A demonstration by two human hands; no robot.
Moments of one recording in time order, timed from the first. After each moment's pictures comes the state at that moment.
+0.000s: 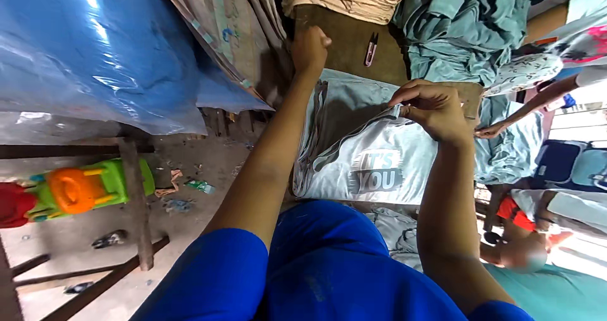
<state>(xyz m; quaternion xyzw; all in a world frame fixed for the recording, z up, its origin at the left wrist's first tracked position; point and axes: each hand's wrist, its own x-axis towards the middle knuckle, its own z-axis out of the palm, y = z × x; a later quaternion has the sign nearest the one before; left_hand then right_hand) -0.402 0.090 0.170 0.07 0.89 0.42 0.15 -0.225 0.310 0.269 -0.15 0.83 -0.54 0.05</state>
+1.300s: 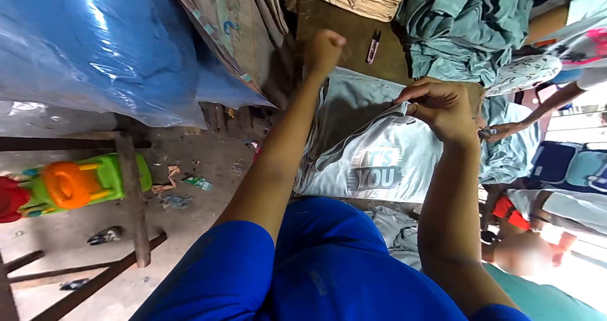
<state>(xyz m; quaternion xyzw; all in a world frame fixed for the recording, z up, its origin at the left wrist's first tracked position) -0.392 0.103 0.157 0.05 0.84 0.52 0.16 -0.219 0.316 0.272 -0.16 0.82 -0.54 0.05</state>
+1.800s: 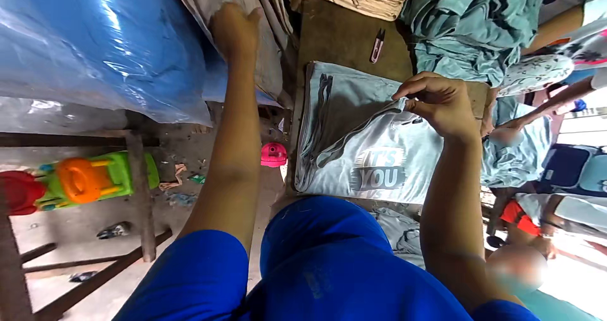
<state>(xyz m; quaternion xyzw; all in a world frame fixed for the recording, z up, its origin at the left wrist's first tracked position) -0.424 -0.044 0.174 -0.13 0.94 0.31 0.03 -0.227 0.310 0.271 -0.18 0.82 -0.54 0.05</state>
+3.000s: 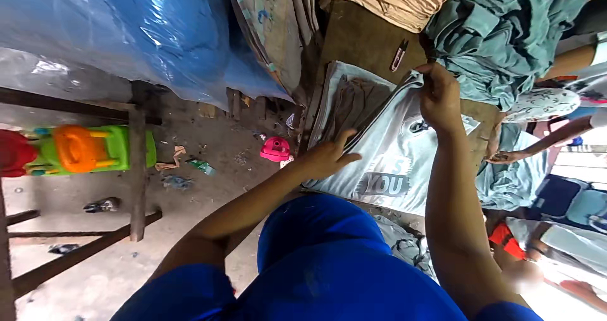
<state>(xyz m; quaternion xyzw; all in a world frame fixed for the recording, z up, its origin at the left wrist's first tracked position) -0.187 0.014 0.177 0.27 0.77 0.50 0.28 -0.268 0.296 0.236 -0.15 0.94 -0.30 -0.02</state>
